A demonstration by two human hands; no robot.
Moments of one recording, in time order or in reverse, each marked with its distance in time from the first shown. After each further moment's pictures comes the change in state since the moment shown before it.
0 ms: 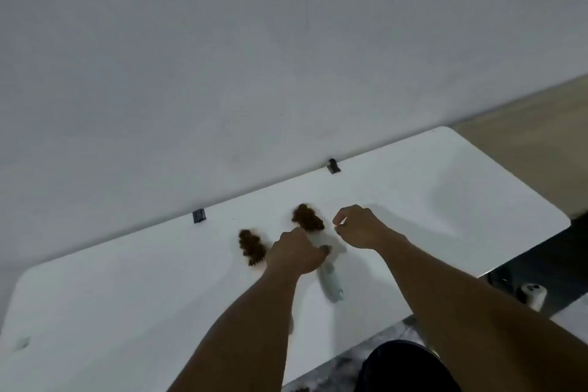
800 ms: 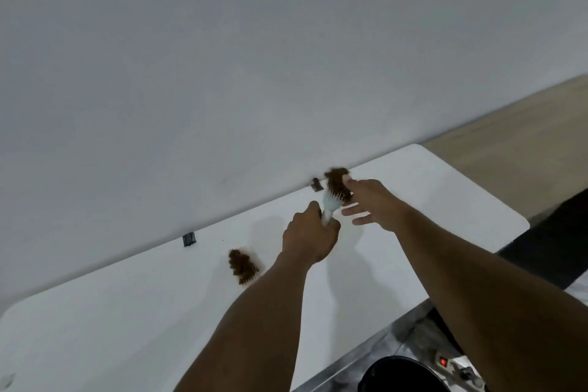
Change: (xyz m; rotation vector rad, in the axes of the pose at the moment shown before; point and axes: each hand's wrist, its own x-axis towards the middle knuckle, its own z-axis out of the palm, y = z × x) left_hand -0.021 0.066 -0.032 -0.236 0.288 0.310; right_hand -0.032 -0.013 -0.090 0.769 0.138 0.130
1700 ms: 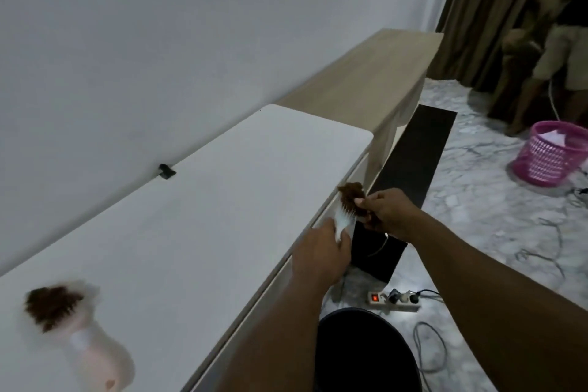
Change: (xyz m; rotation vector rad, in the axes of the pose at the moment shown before) left_hand -0.097 0.051 0.277 0.158 -0.145 0.652; right_hand -0.069 0.287 -0.176 0.309 0.513 0.071
